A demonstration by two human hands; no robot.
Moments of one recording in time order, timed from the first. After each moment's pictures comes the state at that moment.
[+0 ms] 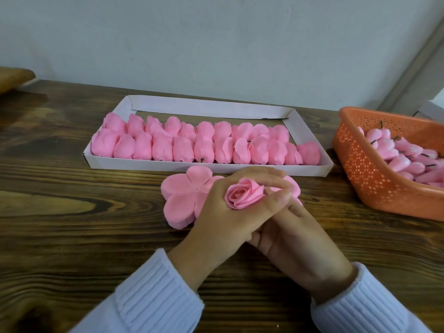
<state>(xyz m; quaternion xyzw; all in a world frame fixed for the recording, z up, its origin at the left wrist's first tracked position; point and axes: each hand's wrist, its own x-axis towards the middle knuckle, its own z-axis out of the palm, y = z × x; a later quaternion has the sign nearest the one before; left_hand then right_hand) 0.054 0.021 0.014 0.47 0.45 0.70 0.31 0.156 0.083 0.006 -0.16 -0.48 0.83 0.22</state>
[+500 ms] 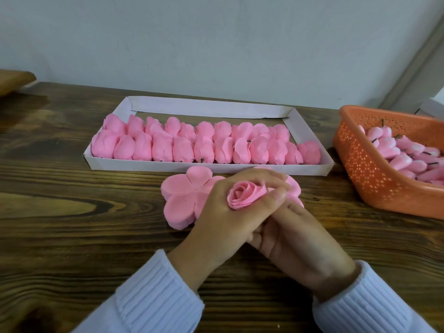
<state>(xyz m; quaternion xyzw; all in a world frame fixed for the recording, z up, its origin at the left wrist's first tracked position) 0.055 0.021 0.017 0.47 0.45 0.69 0.32 0.157 0.087 0.005 -0.19 -0.46 0.84 0.20</state>
